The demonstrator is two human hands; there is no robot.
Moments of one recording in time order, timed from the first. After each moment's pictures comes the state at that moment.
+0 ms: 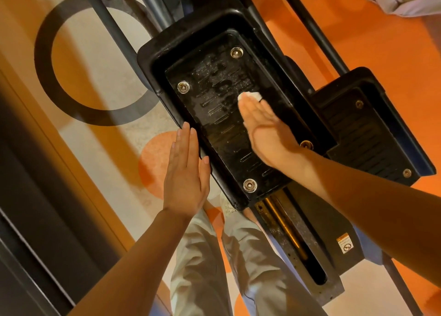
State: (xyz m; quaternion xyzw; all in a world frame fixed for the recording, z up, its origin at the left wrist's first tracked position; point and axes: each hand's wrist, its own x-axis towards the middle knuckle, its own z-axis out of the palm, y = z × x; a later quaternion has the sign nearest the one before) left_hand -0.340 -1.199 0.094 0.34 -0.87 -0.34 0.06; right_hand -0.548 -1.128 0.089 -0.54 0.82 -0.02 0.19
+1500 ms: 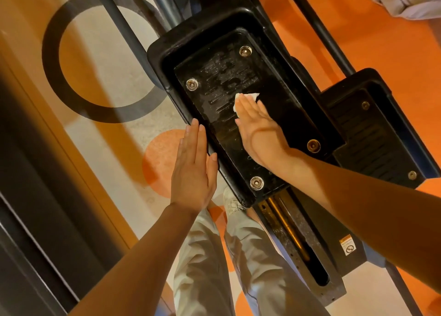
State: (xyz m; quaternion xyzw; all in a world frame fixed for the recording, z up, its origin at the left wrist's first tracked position) left_hand -0.337 -1.200 0.091 0.34 -0.87 -0.34 0.06; right_hand -0.522 -1.148 0.095 -0.52 0.82 -0.04 0.22
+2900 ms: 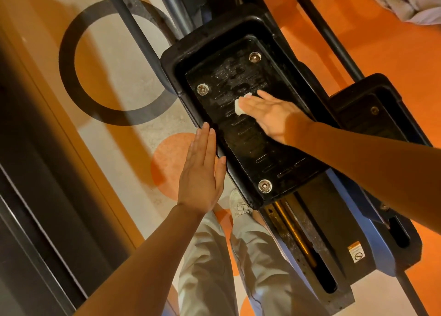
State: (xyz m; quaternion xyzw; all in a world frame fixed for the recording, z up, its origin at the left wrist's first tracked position) left_hand -0.334 -1.205 0.092 0.33 -0.88 -0.35 0.06; right_hand -0.577 -1.164 0.104 -0.62 0.73 0.08 0.28
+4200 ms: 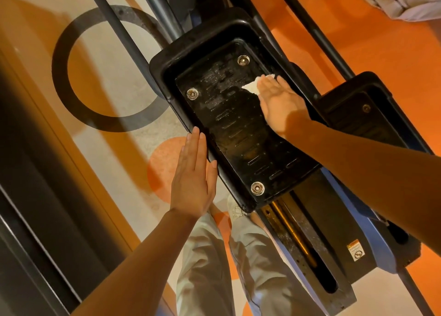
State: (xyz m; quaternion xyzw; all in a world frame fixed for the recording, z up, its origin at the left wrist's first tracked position) left_hand -0.334 -1.205 0.092 0.33 -0.88 -0.33 0.05; right_hand -0.600 -1.163 0.096 -0.51 0.84 0.08 0.18
